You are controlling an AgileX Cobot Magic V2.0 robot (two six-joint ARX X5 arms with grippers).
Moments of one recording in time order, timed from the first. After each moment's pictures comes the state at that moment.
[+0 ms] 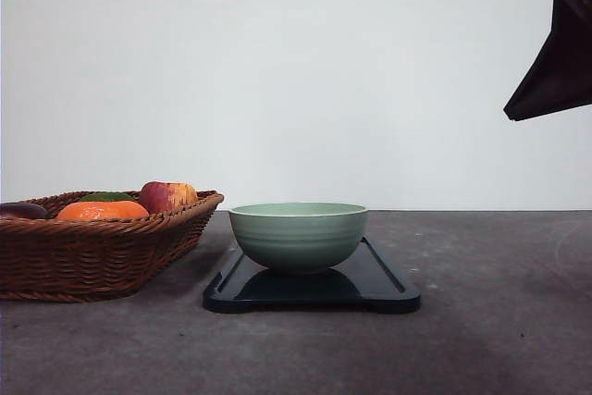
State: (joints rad) left_arx 0.00 0.00 0.03 -0.18 0.02 -0.12; right_arx 0.33 0.81 0.53 -0.27 -0.33 0.02
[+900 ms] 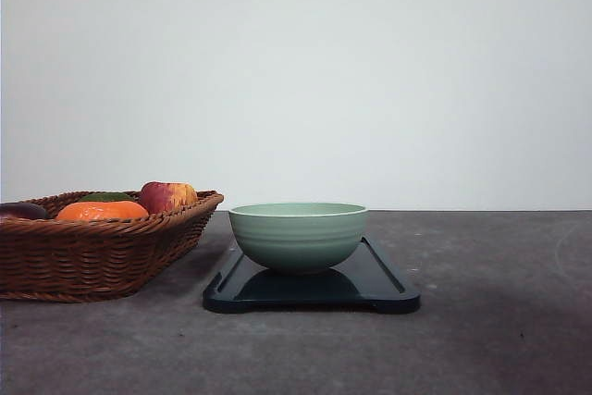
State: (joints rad) left_arx 0.00 0.00 0.03 -0.18 0.02 -0.12; right_arx 0.12 0.22 0.11 -0.12 -0.10 -0.05
